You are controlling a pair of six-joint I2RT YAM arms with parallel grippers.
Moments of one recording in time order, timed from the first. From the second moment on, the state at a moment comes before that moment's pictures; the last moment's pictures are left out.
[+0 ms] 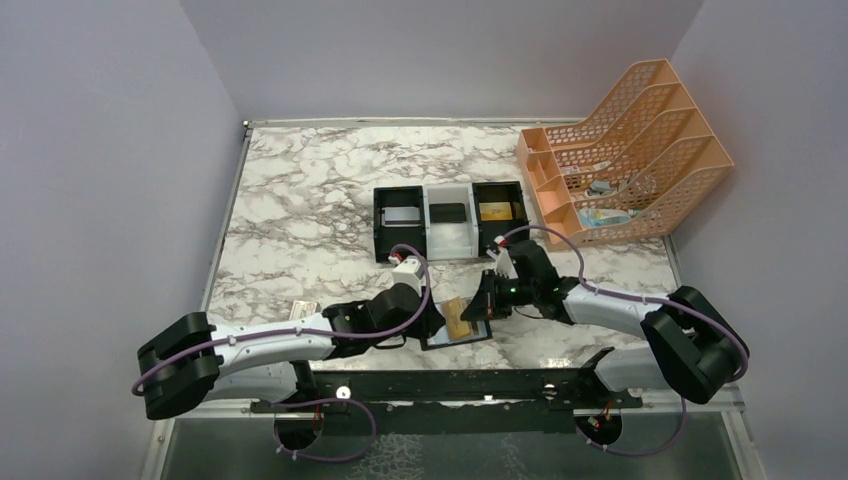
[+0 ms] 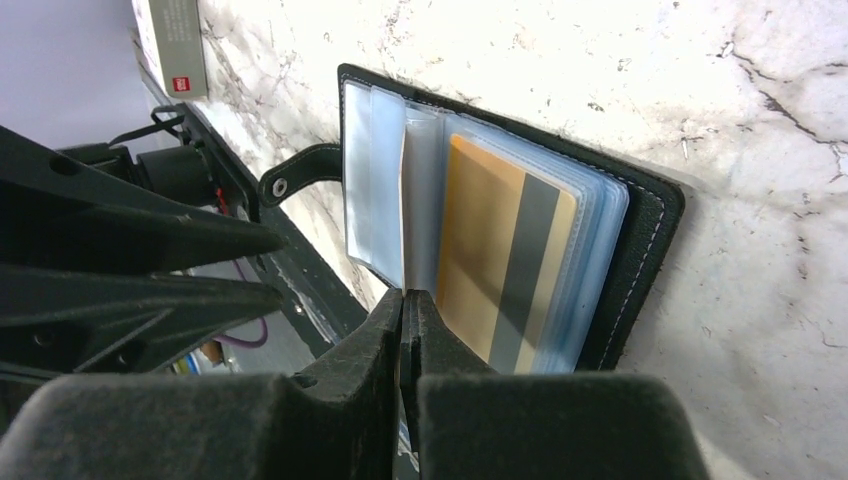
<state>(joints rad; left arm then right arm) -1.15 1.09 0.46 -0.01 -0.21 -0.88 0.63 1.33 0.43 0.12 -0.57 0.76</state>
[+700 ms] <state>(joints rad) -1.18 1.40 0.52 0.08 -0.23 -0.90 0.63 1.37 0.39 0.22 -0.58 0.80</state>
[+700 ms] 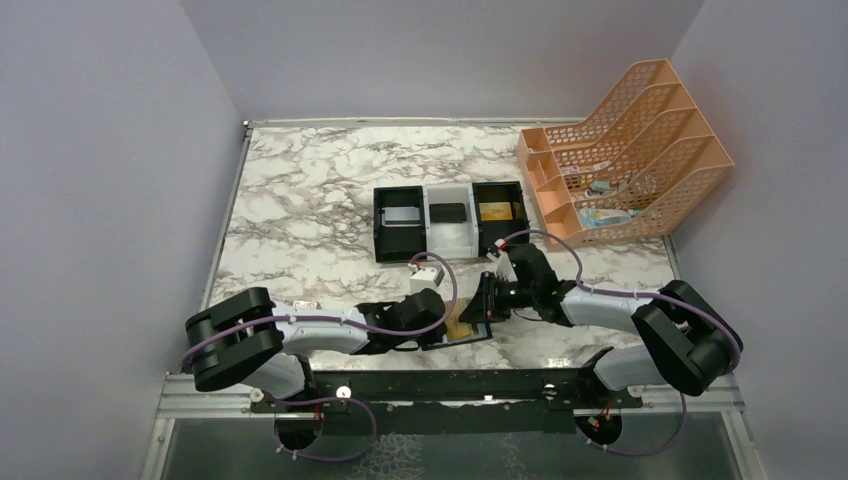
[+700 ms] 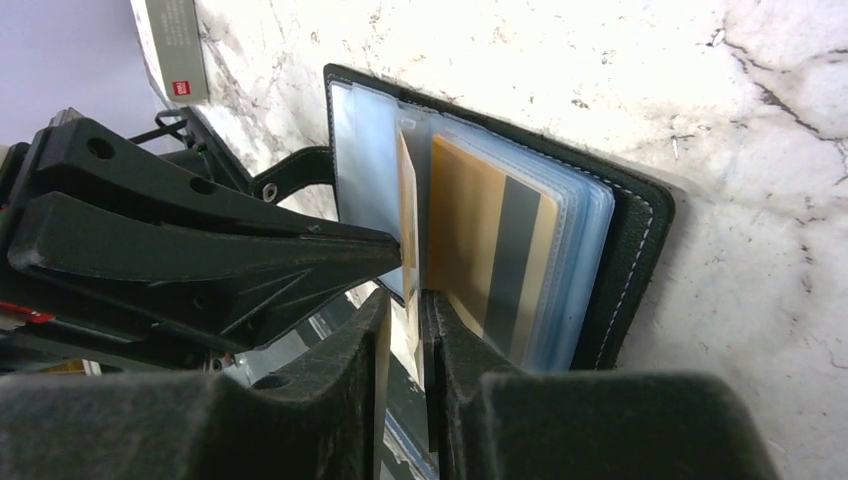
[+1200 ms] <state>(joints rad) -1.19 1.40 0.52 0.08 -0.25 -0.93 0.63 1.48 0.41 0.29 -0.61 0.78</state>
